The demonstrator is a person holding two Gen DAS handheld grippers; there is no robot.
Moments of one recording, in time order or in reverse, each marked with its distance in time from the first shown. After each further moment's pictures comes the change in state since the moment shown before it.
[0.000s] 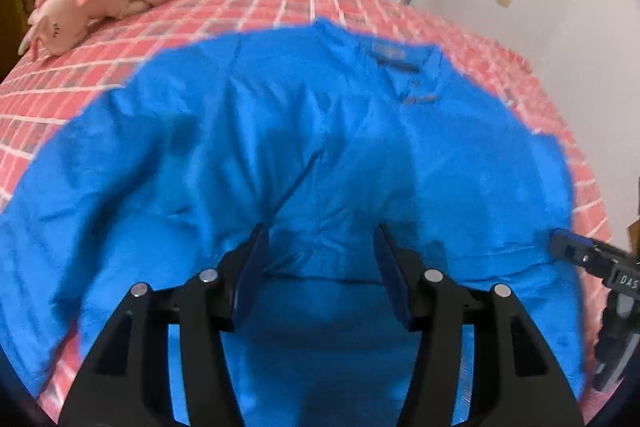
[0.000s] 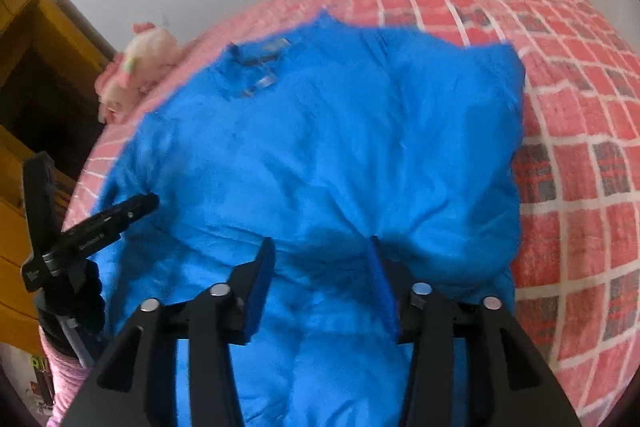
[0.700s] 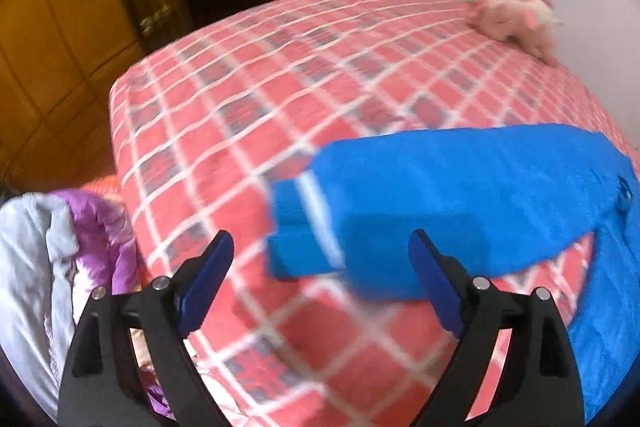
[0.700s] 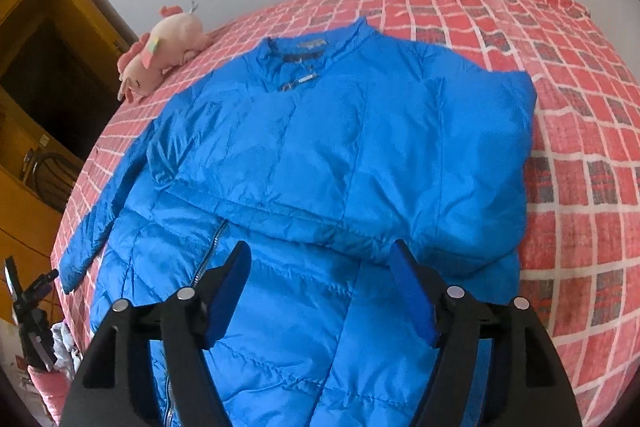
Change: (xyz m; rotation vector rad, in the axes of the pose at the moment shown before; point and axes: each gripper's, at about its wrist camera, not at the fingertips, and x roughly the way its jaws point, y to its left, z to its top) left arm -0.231 0.312 -0.200 -0.639 -0.060 0.618; right arm -0.003 0.027 -0.009 -0.069 0.055 -0.033
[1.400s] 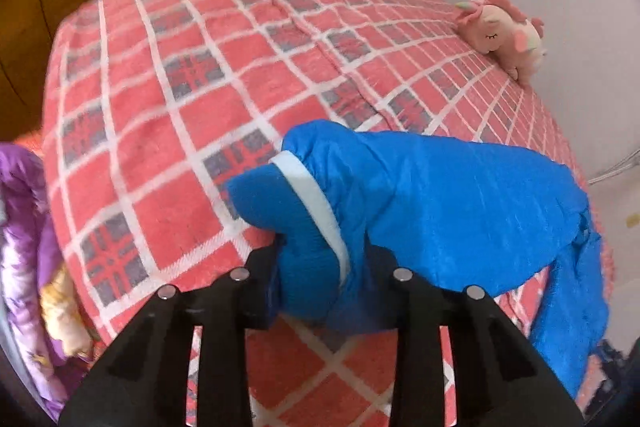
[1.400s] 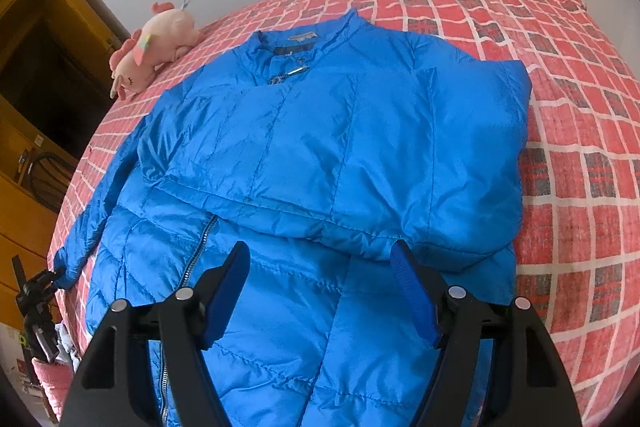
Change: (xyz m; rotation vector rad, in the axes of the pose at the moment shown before) left arm 0.037 0.000 0.007 -0.103 0.057 -0.227; right arm 0.001 -0.005 -0.001 0.009 0.007 -0.016
